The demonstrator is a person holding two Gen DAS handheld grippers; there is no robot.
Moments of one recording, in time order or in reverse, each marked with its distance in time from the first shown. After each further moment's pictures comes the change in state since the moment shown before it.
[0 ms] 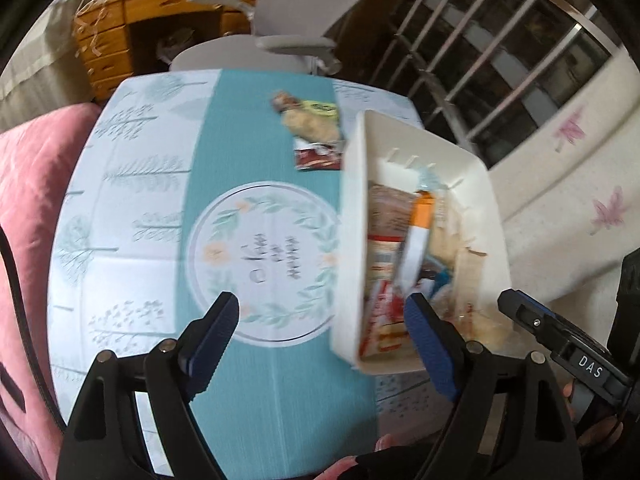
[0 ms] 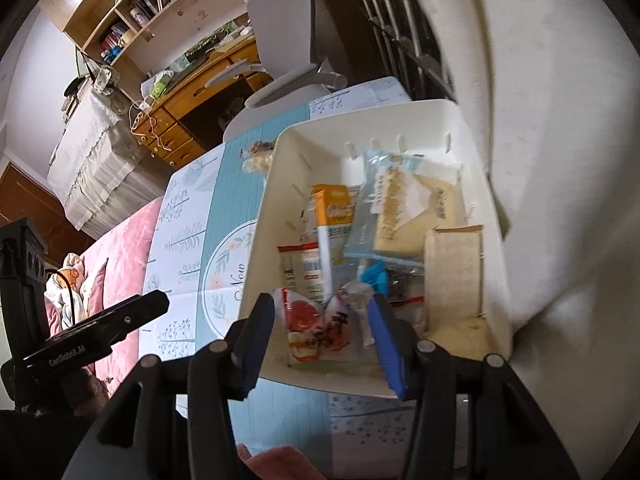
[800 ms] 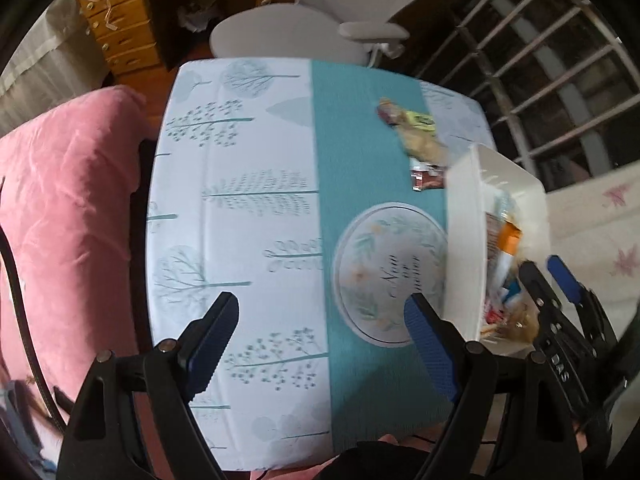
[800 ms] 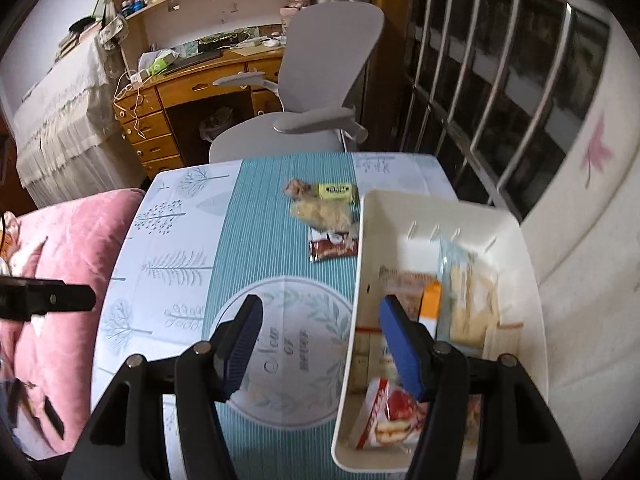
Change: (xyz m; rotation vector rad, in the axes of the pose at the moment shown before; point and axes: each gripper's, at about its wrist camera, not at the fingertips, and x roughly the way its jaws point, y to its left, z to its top) left arm -0.026 0.158 0.107 -0.014 0.205 0.049; right arm 0.056 0.175 0.032 -0.243 -0.160 -0.308
